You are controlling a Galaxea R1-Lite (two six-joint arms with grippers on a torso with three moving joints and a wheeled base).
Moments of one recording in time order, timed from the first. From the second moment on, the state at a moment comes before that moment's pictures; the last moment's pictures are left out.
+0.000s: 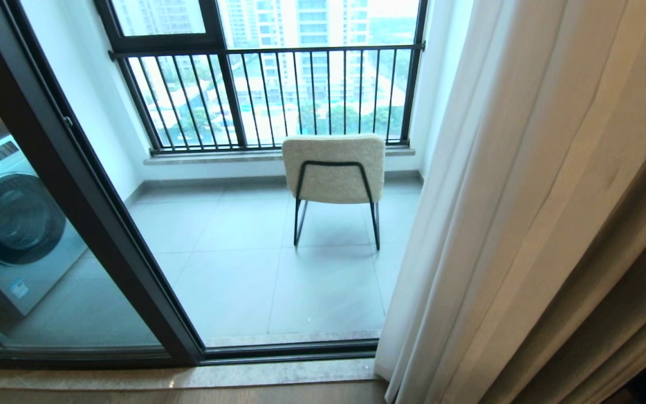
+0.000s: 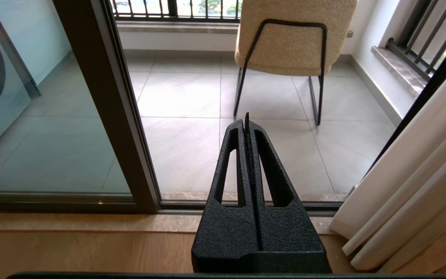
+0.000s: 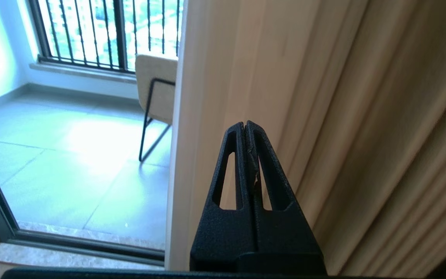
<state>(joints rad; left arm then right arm) 0.00 0.00 0.00 0.00 0.02 -0.05 0.01 0.15 -0.28 -0.10 0.11 -0.12</state>
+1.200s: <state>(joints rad) 0.00 0.00 0.00 0.00 0.02 -0.05 0.06 0.89 -0.59 -0.33 0.09 -0.14</state>
